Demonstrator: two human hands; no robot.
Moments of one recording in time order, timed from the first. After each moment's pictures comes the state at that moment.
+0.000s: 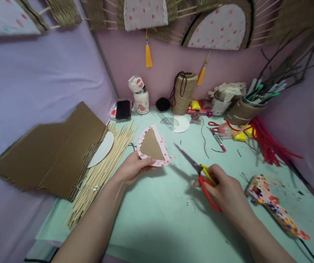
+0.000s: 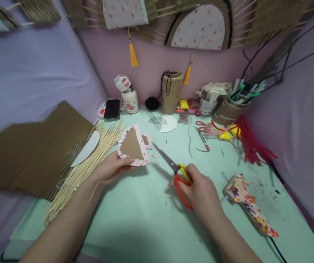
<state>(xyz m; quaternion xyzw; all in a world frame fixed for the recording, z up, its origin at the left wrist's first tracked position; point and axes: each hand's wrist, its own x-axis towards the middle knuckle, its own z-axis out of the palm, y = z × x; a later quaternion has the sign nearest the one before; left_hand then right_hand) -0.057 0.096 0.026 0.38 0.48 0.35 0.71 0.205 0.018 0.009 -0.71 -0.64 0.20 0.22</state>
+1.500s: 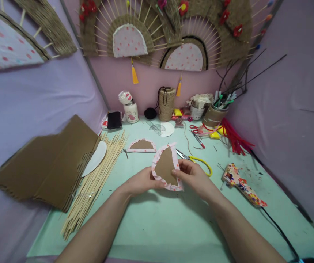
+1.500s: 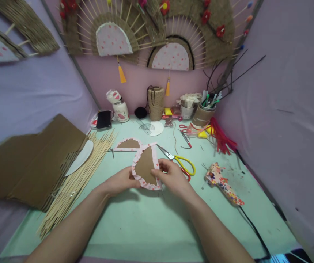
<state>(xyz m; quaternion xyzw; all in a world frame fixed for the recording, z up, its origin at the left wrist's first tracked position) -0.029 0.069 0.016 0.54 0.31 0.22 0.75 0.167 0.026 0.021 -0.50 -0.51 0.55 0.43</state>
